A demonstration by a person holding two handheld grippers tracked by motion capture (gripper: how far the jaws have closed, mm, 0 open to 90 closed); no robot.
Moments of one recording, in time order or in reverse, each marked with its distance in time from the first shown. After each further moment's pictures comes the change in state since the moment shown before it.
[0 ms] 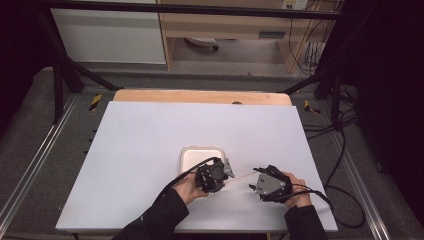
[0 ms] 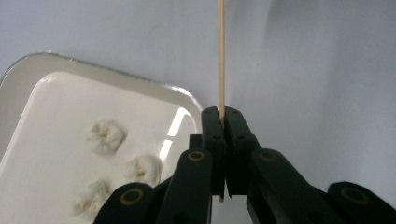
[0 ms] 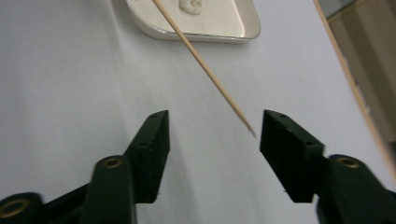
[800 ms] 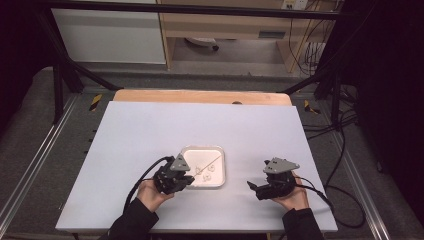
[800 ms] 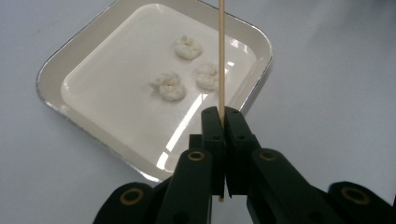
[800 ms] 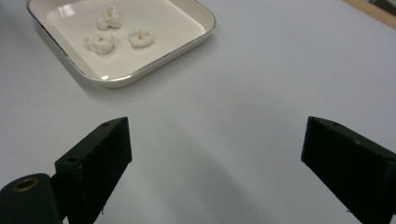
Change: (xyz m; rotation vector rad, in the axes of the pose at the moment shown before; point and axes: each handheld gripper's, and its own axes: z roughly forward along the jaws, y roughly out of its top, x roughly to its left) left arm 0.019 -0.096 -0.045 -0.220 0.064 -0.271; right arm -0.015 -0.010 0.004 -0.048 0.010 0.572
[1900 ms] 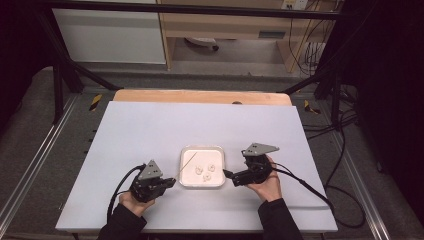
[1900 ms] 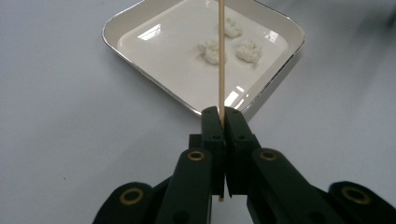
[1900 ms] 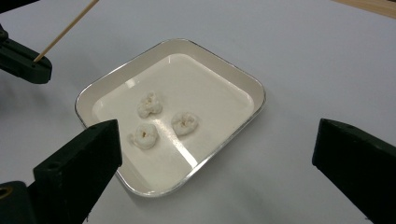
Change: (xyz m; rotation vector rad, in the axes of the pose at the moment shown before) left arm 0.016 -0.061 -0.023 -0.161 0.057 -0.128; right arm 0.013 0.051 0.046 -0.091 0.147 0.160
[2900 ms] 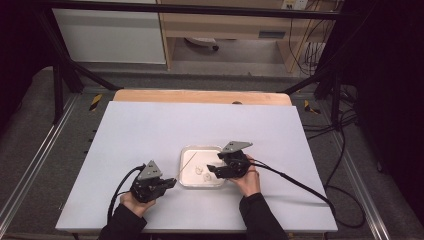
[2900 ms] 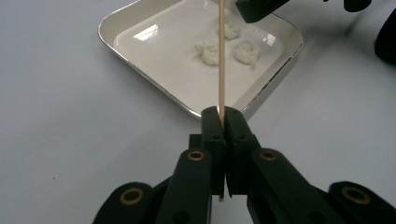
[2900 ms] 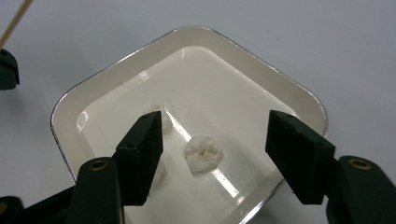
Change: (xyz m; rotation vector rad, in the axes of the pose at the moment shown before) left arm 0.000 -0.003 0.003 -0.017 -0.014 -0.028; right arm 0.010 0.006 0.065 0.068 0.049 -0.038
